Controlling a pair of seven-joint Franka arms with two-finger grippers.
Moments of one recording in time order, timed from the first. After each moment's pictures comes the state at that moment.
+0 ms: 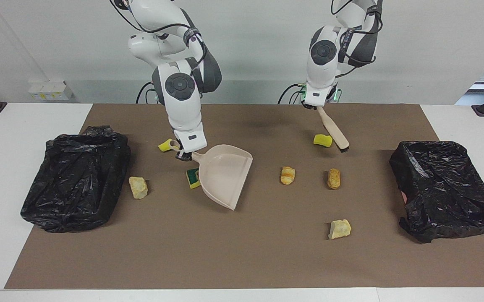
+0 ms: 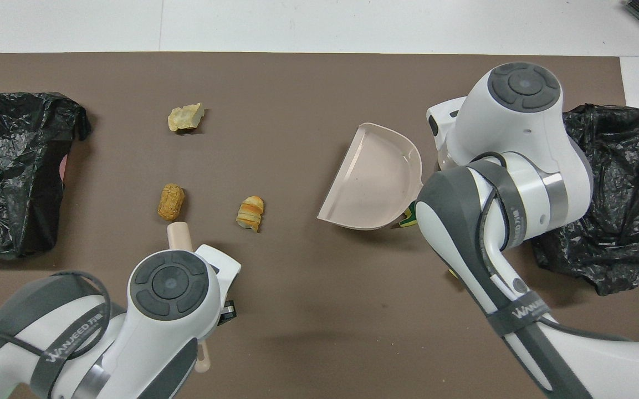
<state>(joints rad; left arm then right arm) -0.48 -0.32 -0.02 -2.38 0.08 1.64 -0.92 0.30 0.20 0.05 -1.85 -0.08 1.93 -0.85</state>
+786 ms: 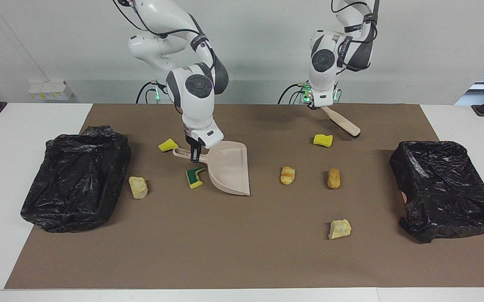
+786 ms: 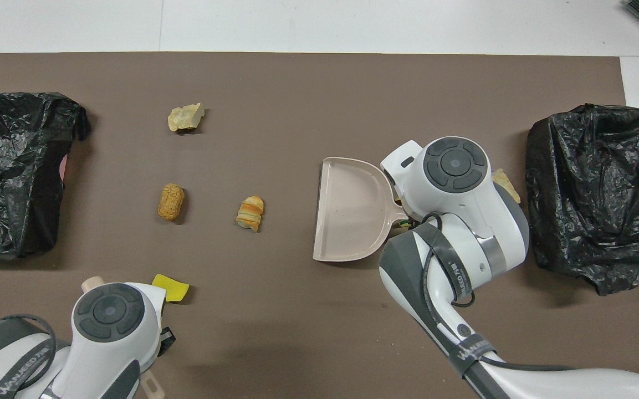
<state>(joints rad) -0.48 -0.40 -0.05 -2.60 0.05 1.79 -1.22 0.35 0.18 0.05 -1.94 -0.17 2.05 -1.08</state>
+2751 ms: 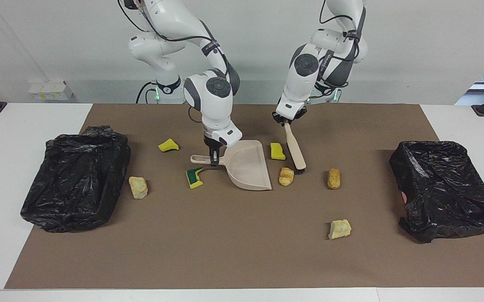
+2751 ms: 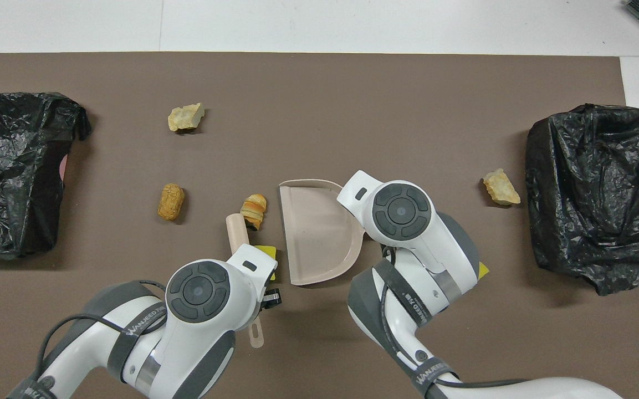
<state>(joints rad) -0.57 -0.12 -0.02 -2.29 -0.13 2.00 -0.70 0.45 0.22 0.05 -1.99 -0.18 2.18 -1.06</state>
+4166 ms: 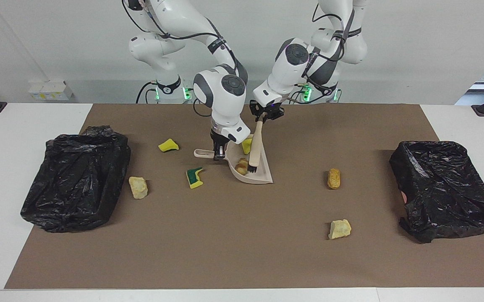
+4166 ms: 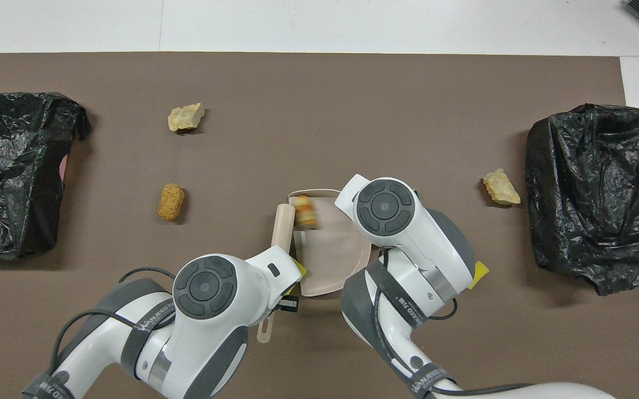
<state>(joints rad) -0.69 -0.08 -0.04 -2.21 -0.34 2.14 -0.36 0.50 0.23 0.05 -1.95 -0.22 2.07 -1.01</state>
